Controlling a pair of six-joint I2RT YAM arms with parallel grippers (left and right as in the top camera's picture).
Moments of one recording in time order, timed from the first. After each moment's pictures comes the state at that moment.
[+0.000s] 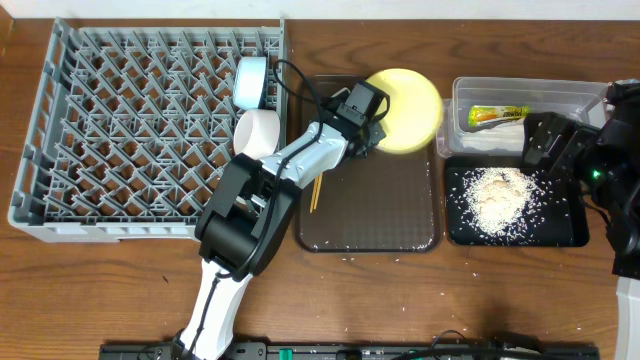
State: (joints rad) left arm -0.58 2.24 1.57 -0.36 0.04 -1.07; right arm -0.20 1.08 1.37 -0.94 -0.23 0.22
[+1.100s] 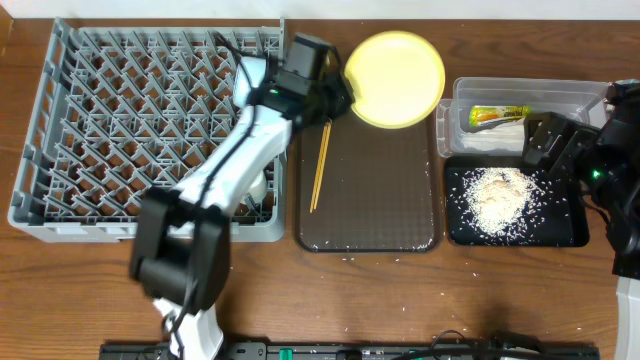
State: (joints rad) left arm -0.40 1.91 1.53 -0.40 0.31 -0.84; right arm -0.20 1.08 1.37 -0.94 -0.23 0.22
